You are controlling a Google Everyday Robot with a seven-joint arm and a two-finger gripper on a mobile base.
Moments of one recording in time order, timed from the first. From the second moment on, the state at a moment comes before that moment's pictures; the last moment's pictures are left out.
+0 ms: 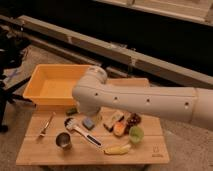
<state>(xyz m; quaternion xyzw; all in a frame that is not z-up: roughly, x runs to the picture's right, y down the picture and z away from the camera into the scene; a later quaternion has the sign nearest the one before) -0.107 0.111 0.660 -0.19 -0.19 -0.44 0.85</state>
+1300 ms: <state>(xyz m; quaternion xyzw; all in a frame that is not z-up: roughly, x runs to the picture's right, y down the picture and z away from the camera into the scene) -0.335 0.134 0.744 -0.19 -0.19 -0.65 0.71</state>
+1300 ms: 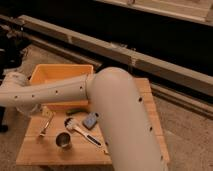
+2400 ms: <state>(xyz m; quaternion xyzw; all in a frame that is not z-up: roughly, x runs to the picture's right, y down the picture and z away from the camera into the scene) -0.351 0.204 0.788 -0.23 -0.24 -0.65 0.69</state>
